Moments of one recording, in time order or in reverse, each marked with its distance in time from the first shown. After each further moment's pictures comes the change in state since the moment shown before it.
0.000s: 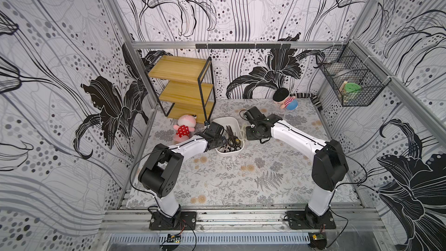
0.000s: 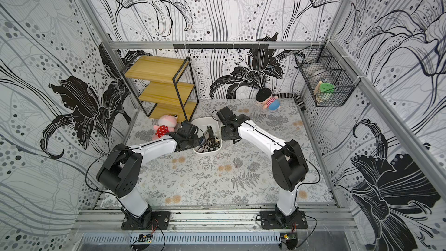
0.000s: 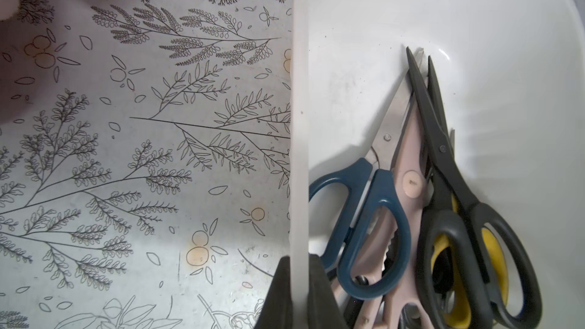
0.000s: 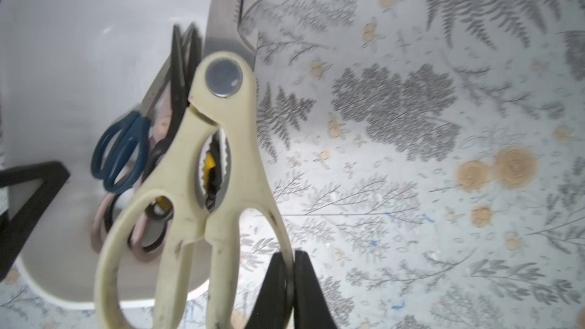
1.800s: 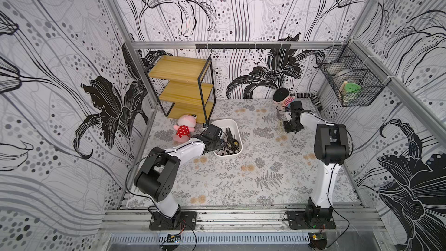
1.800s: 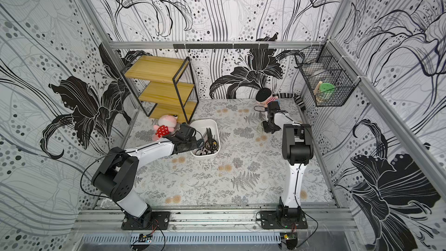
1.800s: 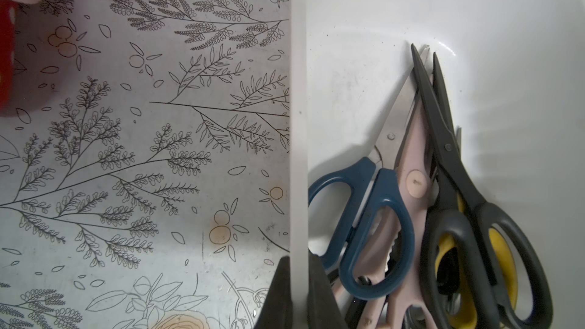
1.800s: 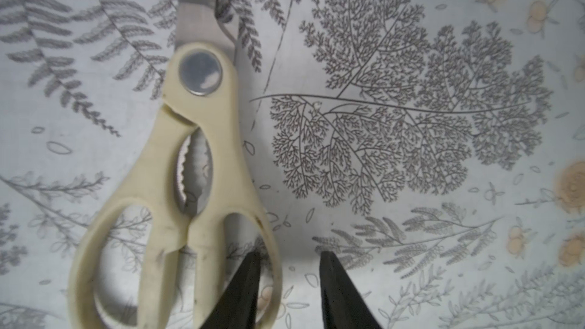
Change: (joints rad) left arm 0.000 -0.054 -0.062 0.004 0.019 0.034; right arm -0.588 0.335 0.056 0.212 -0.082 -0.592
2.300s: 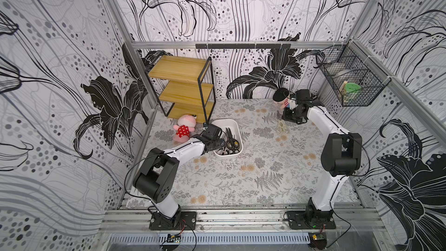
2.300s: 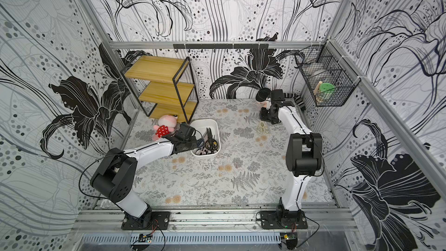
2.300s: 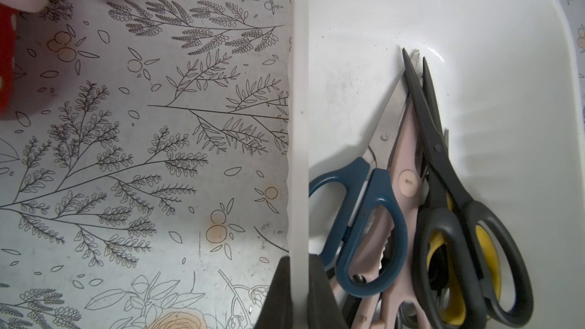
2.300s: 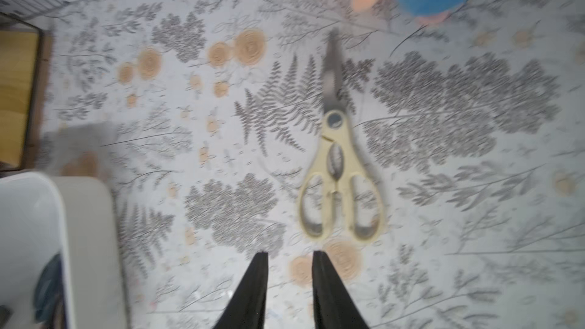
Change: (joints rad) left arm 0.000 -0.015 0.000 0.003 0.001 0.000; right arm 0.069 -0.256 0.036 -0.137 -0.308 0.387
